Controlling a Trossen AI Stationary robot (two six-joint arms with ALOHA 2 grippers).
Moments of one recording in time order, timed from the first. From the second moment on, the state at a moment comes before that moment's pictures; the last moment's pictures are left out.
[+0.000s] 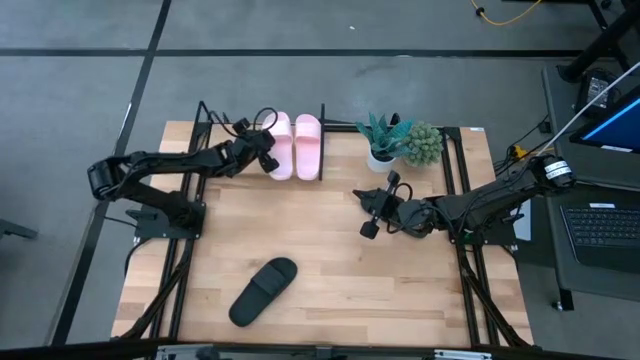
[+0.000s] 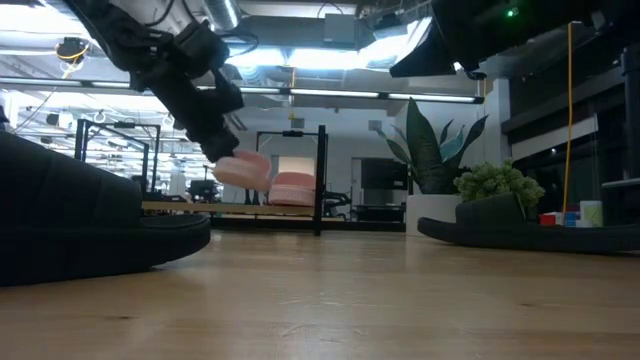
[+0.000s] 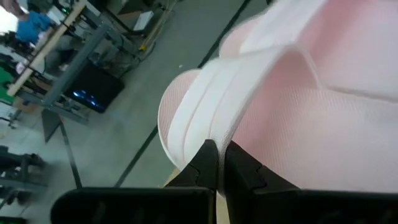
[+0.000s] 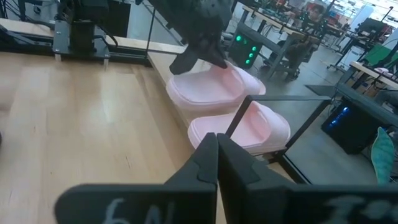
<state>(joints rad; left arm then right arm) 0.53 1.30 0.61 0.10 -0.56 0.32 0.26 1.28 0.65 0.33 0.78 -0.08</state>
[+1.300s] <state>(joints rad) 0.63 1.36 0.61 0.15 -0.31 0.40 0.26 1.28 0.65 0.32 0.78 -0.06</state>
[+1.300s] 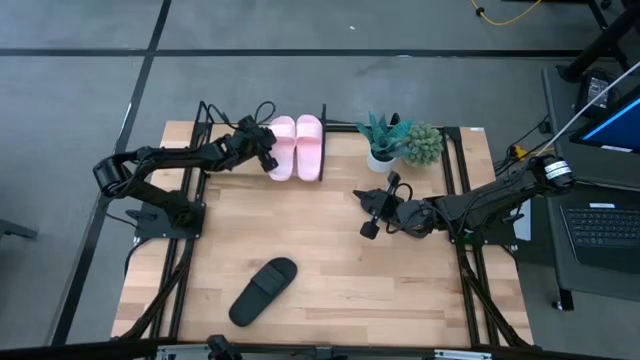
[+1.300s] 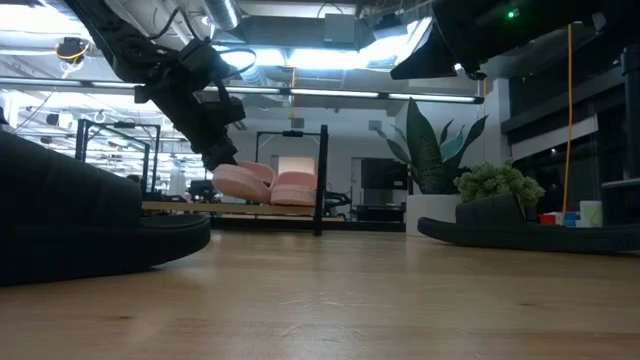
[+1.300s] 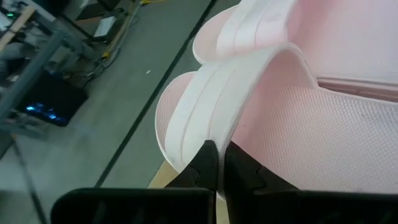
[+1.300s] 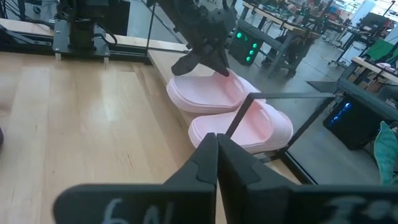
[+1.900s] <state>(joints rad) 0.65 1.37 0.61 0.14 -0.27 0.40 0.26 1.28 0.65 0.32 0.78 -0.06</state>
